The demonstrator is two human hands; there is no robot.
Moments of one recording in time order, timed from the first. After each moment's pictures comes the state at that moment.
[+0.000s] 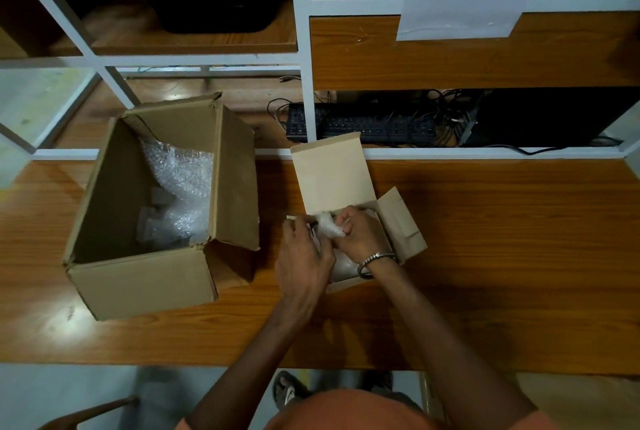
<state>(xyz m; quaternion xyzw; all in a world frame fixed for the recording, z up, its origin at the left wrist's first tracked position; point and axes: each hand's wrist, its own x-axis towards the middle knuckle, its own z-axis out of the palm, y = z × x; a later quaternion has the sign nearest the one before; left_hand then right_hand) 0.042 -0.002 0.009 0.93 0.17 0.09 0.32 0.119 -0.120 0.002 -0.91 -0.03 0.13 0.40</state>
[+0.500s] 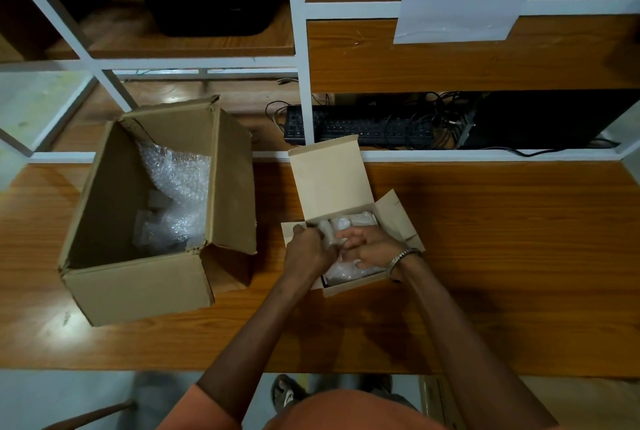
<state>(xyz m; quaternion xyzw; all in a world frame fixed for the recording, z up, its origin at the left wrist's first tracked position) 0.081 0.003 0.008 0.94 0.12 -0.10 0.30 0.128 -0.161 -0.003 -0.78 0.01 0.39 0.50</state>
